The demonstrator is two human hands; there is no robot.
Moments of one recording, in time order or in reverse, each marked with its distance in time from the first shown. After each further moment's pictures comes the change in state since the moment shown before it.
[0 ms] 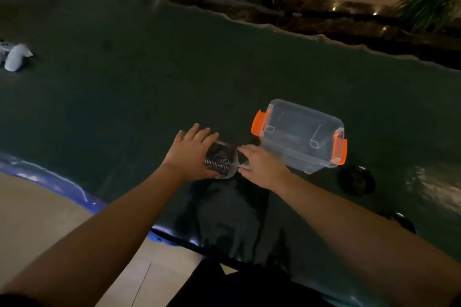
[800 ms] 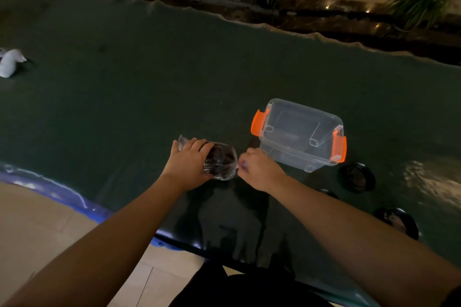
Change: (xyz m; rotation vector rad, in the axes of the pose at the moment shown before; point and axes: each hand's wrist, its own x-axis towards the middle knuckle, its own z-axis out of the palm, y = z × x) left_hand -0.006 -0.001 0.019 -0.016 0.032 -0.003; right_hand -0.001 -0.006 0.007 0.050 -0.002 0.058
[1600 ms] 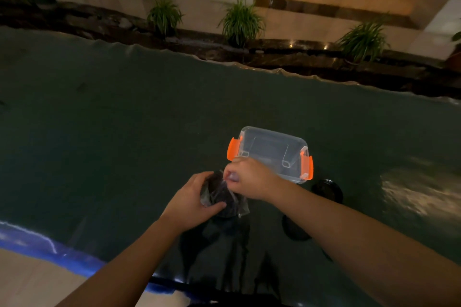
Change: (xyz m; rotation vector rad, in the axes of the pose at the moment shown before) left_hand -0.024 0.058 -0.018 -0.743 0.185 0.078; right_hand -0.022 -0.009 -0.076 -0.051 0.070 -0.161
